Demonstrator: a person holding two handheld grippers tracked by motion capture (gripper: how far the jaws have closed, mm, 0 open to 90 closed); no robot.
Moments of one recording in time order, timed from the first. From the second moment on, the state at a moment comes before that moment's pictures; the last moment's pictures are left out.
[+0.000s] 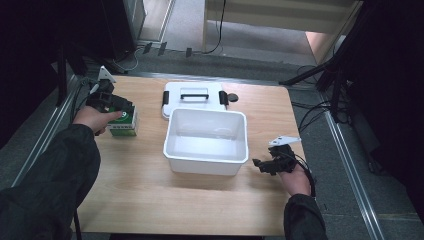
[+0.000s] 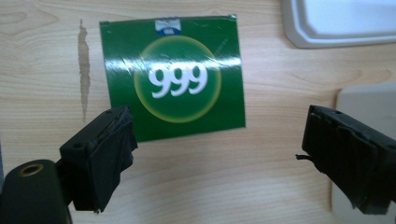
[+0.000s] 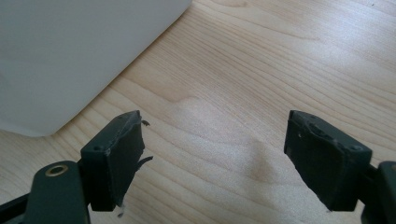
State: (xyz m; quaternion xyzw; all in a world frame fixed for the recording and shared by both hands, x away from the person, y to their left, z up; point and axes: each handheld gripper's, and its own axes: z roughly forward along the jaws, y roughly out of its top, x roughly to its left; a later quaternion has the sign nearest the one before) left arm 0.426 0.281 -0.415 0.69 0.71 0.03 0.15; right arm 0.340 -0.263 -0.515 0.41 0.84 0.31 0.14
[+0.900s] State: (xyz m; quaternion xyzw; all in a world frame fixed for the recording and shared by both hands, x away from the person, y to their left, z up) left arm 0.460 0.288 -0.452 0.67 0.73 0.03 0.12; right arm 0.342 -0.265 -0.516 0.42 0.84 0.31 0.14
